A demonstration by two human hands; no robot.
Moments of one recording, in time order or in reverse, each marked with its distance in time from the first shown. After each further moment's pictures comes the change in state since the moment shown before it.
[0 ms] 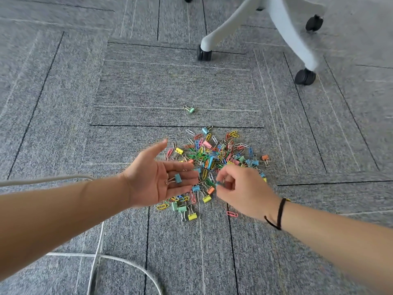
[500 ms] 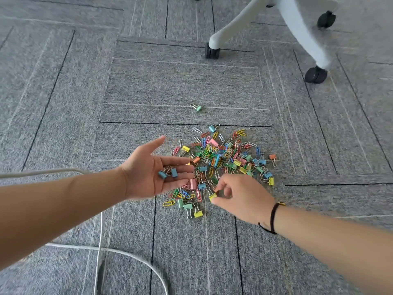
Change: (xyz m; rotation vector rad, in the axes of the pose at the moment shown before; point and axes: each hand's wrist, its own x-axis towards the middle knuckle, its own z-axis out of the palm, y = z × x) left_hand 0.000 0.009 -0.021 -0.053 0.030 -0.005; right_hand 0.002 0.008 0.024 -0.183 -0.110 0.047
